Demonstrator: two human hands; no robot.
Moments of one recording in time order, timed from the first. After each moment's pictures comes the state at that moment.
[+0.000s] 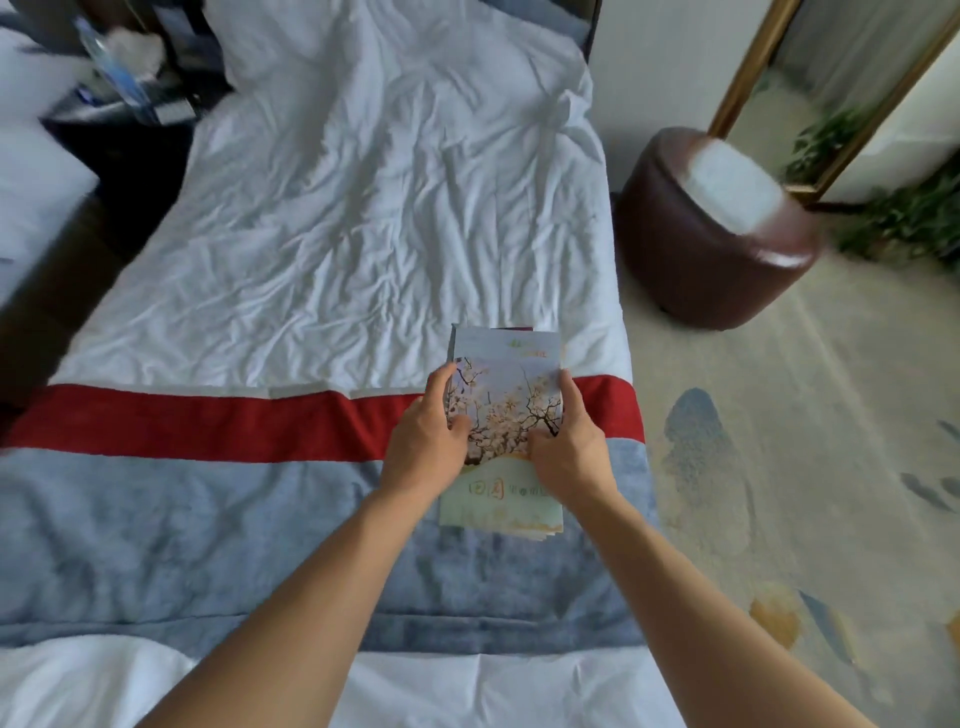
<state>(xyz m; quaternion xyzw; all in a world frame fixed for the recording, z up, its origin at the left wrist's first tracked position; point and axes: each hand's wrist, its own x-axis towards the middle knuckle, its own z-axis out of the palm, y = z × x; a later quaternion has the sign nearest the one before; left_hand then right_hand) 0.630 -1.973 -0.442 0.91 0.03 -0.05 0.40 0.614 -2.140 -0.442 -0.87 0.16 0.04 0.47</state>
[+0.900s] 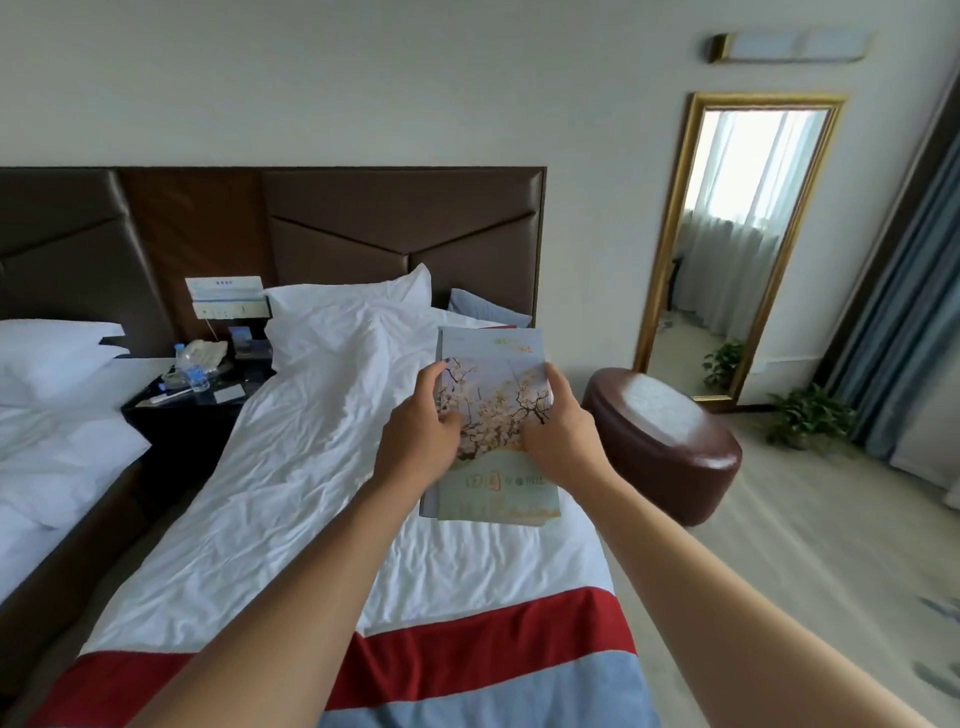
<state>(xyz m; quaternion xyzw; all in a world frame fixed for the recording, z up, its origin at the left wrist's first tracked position) 0.679 -1.954 -0.102 0.90 -0.07 0.15 0.41 0.661 -2.128 -0.103 -0.87 0.06 -0.13 0.47</state>
